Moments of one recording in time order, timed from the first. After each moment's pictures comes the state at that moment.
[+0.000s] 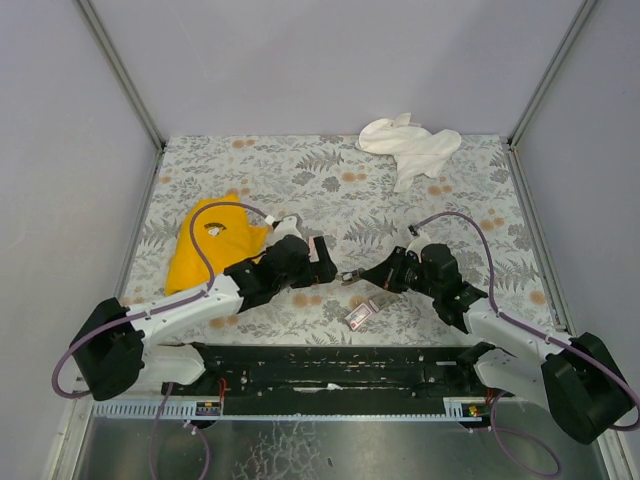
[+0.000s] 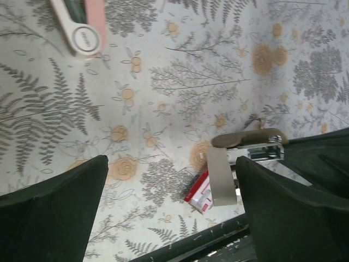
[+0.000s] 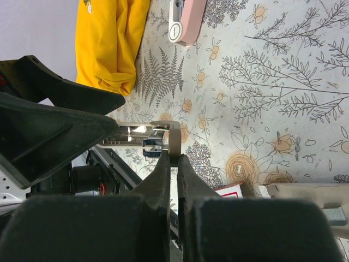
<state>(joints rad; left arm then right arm) -0.87 1.27 0.76 -0.21 -0.23 -0.88 0.55 1.05 0.35 0.28 -0.32 0.86</state>
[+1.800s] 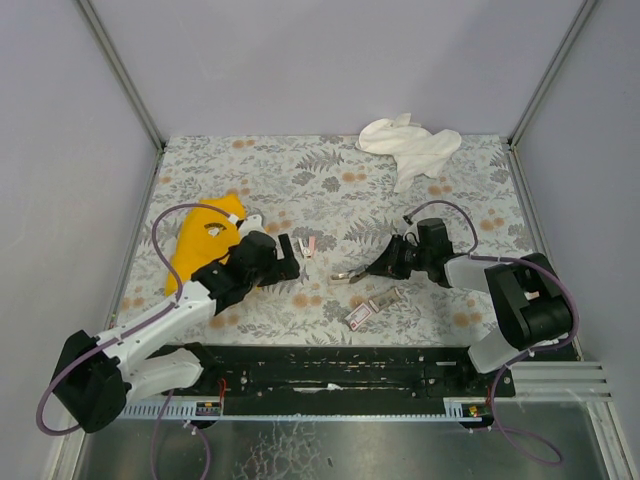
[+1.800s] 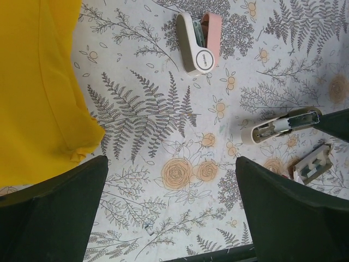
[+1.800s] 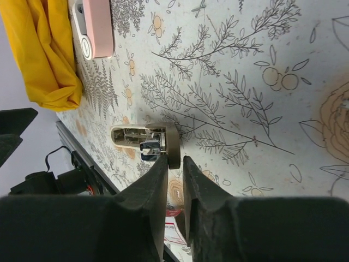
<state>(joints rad) -0.67 1.06 0.67 -0.40 -0.26 -0.75 0.31 1.57 0.56 0.25 -0.59 0.75</state>
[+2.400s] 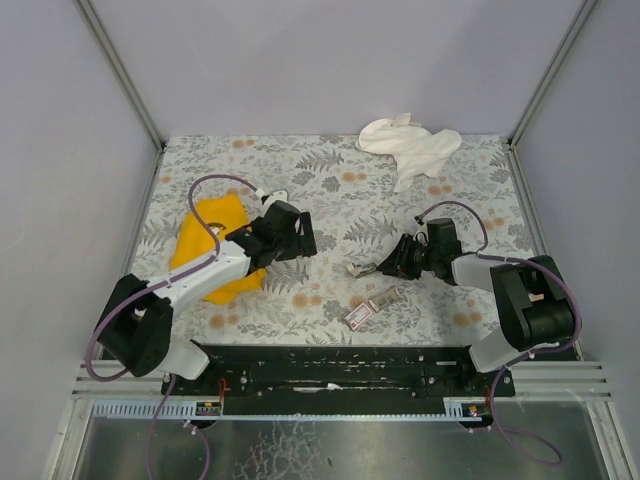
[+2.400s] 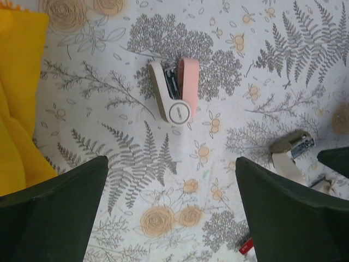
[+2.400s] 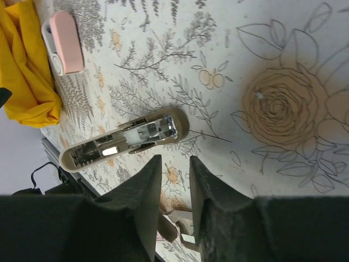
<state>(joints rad) -0.62 1.42 0.92 -0.36 -0.22 -0.68 0.23 1.56 0.56 0.16 -0.56 0.69</state>
